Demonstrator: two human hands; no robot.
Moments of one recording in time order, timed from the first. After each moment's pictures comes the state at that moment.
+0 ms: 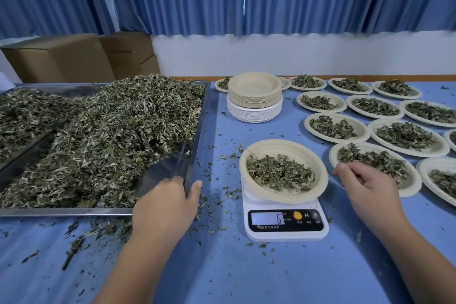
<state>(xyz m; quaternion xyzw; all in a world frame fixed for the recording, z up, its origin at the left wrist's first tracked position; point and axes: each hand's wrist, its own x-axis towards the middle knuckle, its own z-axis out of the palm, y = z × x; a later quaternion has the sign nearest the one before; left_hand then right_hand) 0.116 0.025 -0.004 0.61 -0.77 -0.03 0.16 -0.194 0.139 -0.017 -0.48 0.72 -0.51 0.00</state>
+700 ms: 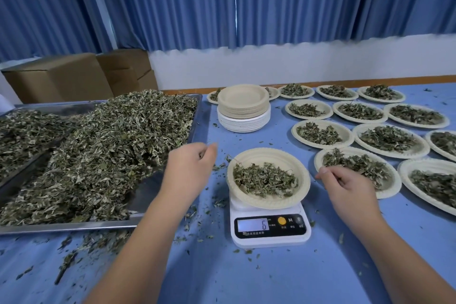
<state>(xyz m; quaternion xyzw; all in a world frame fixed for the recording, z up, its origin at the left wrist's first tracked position) 0.056 0.001 0.046 0.46 -0.79 -0.15 0.38 -0.199 0.138 -0.023 -0.46 0.72 -0.52 0.03</state>
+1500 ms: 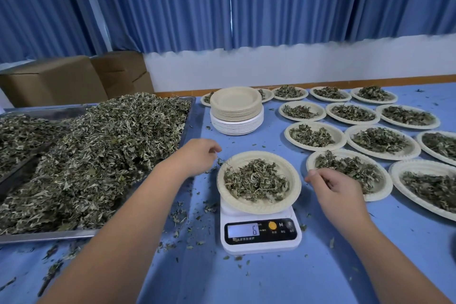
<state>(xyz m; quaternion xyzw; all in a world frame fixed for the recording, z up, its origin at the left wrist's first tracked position) 0.019 -0.065 0.050 0.45 -0.87 -0.20 0.07 -0.199 0.134 -0.021 -0.46 0.71 -0.53 0.05</state>
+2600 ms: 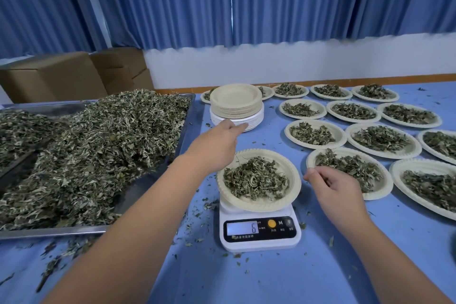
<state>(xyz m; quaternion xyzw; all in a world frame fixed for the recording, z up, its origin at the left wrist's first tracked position) -0.017 -0.042 0.061 0.33 -0.94 -0.05 0.10 -0.205 0.131 -0.025 -0.47 0.71 -0.53 0.05</state>
